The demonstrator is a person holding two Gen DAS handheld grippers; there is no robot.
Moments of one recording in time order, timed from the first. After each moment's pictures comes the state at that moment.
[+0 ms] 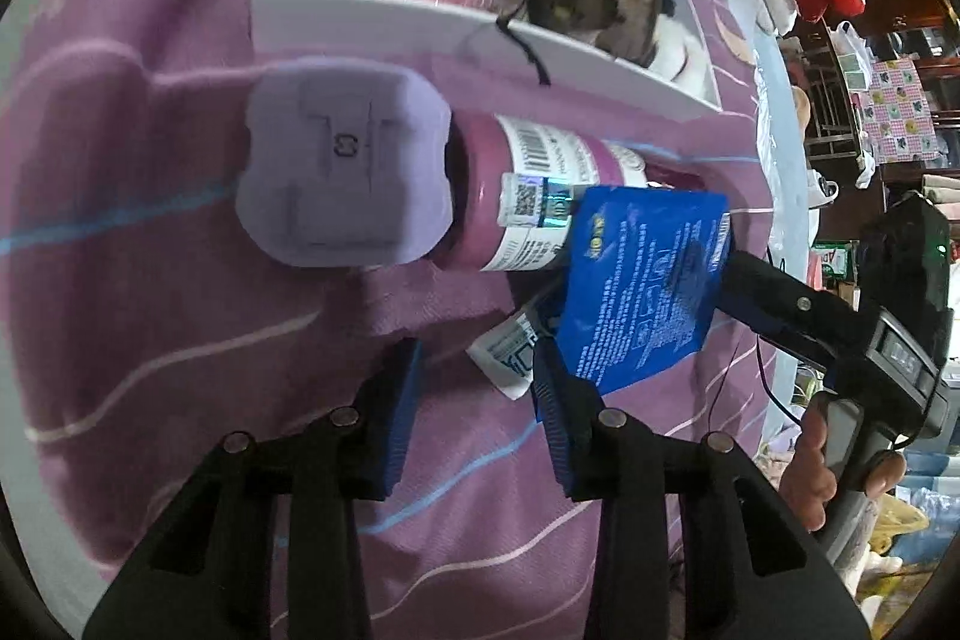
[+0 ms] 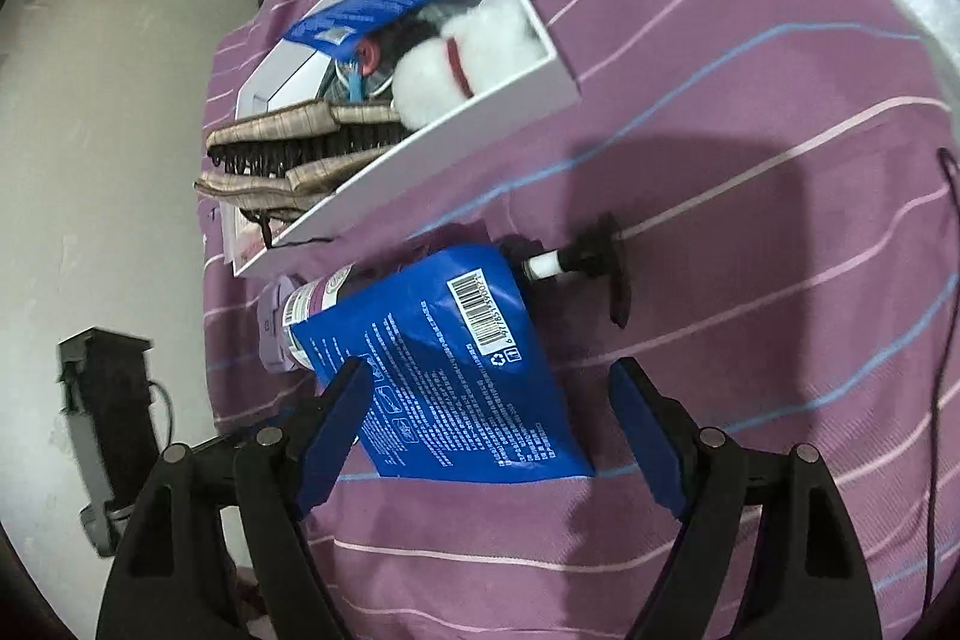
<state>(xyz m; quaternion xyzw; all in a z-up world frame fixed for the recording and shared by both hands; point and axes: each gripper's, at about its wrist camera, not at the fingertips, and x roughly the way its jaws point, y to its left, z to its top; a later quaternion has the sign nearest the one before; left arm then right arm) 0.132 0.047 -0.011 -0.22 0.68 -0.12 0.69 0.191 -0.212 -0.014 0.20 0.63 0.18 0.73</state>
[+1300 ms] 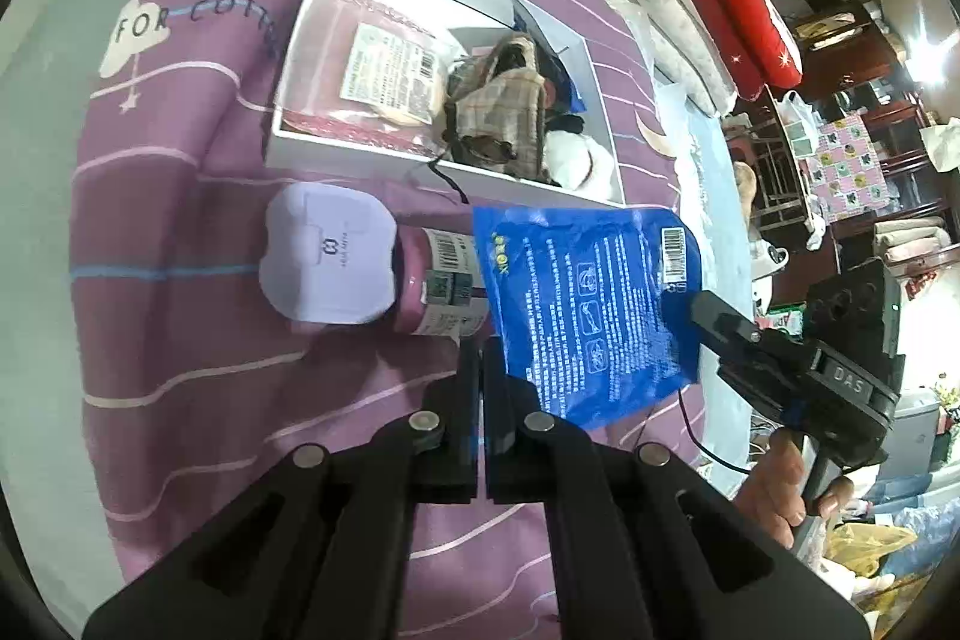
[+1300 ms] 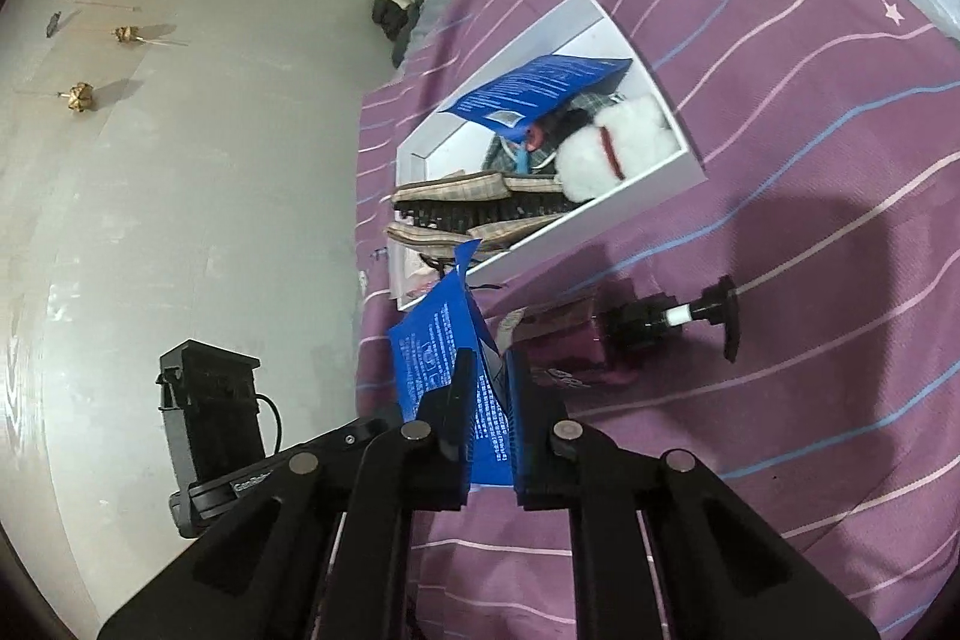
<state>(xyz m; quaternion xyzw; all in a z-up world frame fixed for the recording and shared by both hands) 0.121 0.058 0.049 -0.27 0.58 -0.12 0.76 0.177 -0.218 0.040 0.29 0.54 0.29 0.74</state>
